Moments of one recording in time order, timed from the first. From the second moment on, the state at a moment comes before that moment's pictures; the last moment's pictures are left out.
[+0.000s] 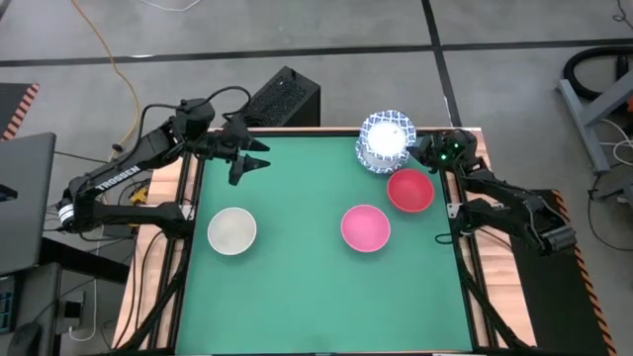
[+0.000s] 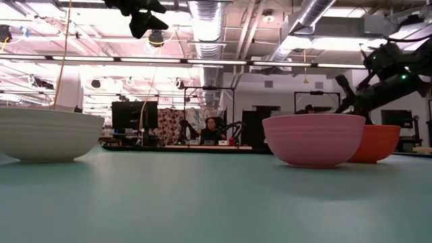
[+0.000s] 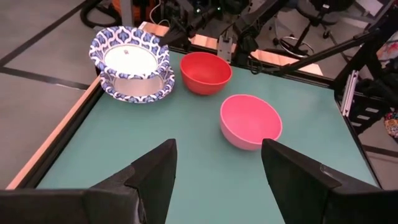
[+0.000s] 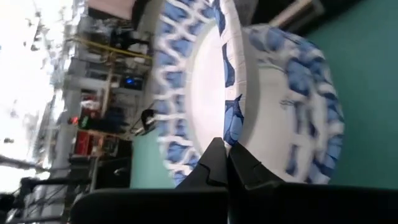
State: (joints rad) left arm 0.58 1.02 1.10 -0.46 0.48 -0.01; right arm -1.25 0.91 0.19 0.32 -0.51 1.04
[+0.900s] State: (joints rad) left arm 0.58 1.02 1.10 -0.46 0.48 0.00; right arm -1.21 0.91 0.19 0.14 -0.42 0.95
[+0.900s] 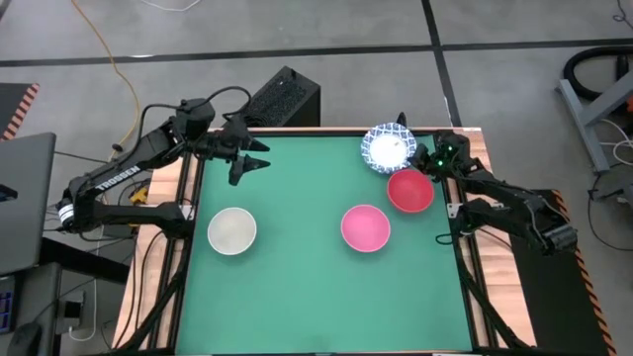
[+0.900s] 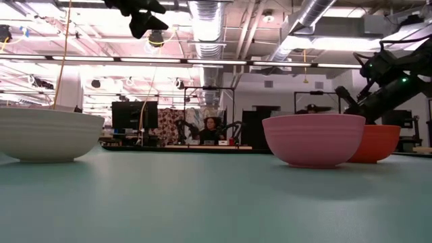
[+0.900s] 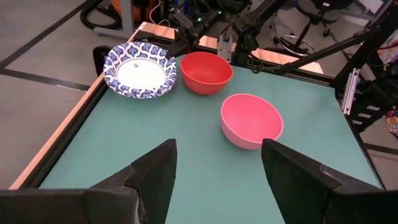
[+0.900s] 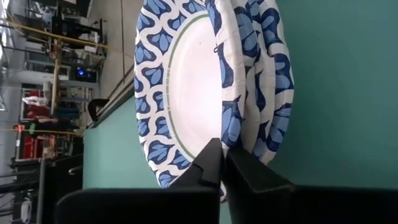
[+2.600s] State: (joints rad) left arm 0.58 1.02 1.10 -0.59 0.46 0.04; right arm -1.15 0.91 0.38 -0.27 -0.27 0.74
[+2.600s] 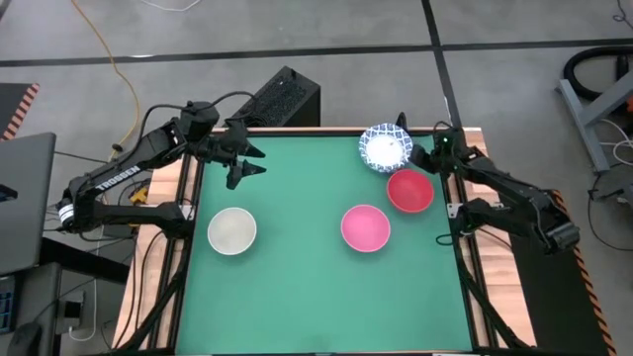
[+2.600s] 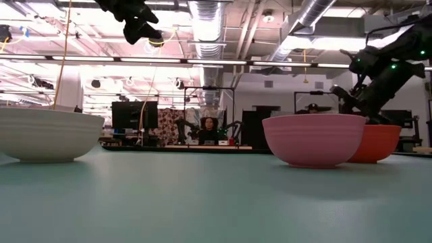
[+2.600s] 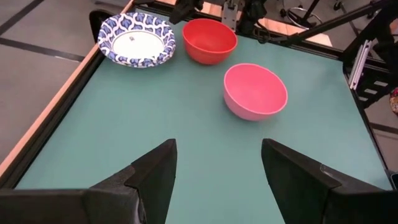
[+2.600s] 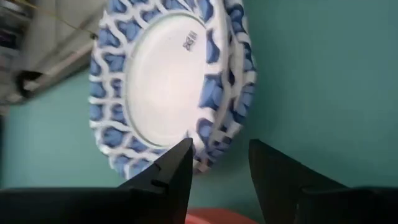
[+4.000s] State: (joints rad) left arm 0.58 1.02 1.10 -0.66 0.43 0.04; right arm -0.90 0.90 0.67 -0.95 0.07 0.45
